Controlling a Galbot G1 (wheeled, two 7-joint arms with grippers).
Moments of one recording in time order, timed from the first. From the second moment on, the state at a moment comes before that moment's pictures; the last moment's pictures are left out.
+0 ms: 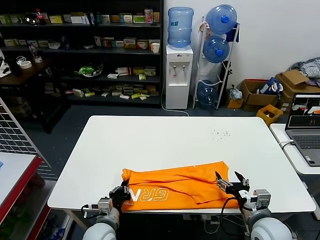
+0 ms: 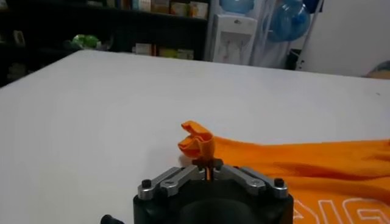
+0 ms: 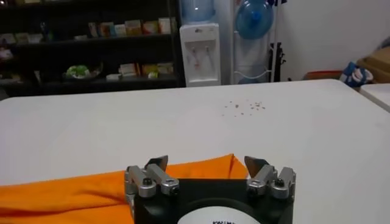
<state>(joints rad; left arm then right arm) 1.30 -1.13 -0.13 -1.79 -0.54 0.18 -0.37 -1.46 1.03 0.48 2.01 0.65 -0.37 0.22</state>
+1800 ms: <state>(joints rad) 1.13 -0.96 -0.09 -2.03 -1.13 0.37 -0.67 -1.46 1.15 0.45 1.95 0.54 -0.34 0.23</state>
